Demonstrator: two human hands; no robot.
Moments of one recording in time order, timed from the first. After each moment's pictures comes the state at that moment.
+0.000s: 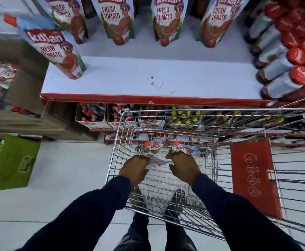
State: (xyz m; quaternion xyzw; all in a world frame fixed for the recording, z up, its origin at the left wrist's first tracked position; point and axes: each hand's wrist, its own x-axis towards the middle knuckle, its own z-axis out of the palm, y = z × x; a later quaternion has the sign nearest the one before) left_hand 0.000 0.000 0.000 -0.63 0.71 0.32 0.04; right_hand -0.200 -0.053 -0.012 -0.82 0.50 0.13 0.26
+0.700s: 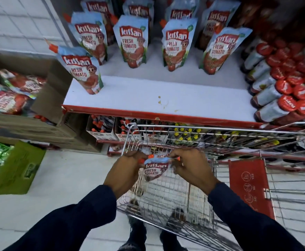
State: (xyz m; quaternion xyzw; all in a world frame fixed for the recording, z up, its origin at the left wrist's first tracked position) left_hand 0.032 0.006 0.102 -0.66 0.69 0.25 -0.17; right_hand -0.192 -0.070 0.118 -0.84 0.48 -0.06 0.24
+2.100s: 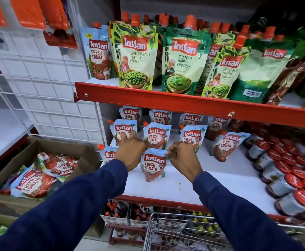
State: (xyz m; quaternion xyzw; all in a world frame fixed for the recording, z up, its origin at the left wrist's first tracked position) left_hand 0.168 -0.207 0.275 -0.69 0.72 -0.07 -0.02; right_hand -0.018 -0.258 0.256 -0.78 0.53 -0.25 0.20
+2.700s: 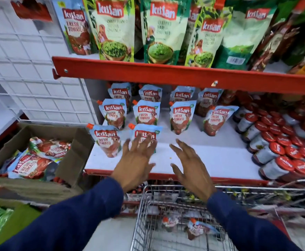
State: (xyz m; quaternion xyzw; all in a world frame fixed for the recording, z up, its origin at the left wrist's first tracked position) left_hand 0.106 -0.121 0.236 -0.63 0.77 -0.01 -0.08; right_hand -0.110 -0.174 0.188 -0.86 0.46 -0.20 0.10
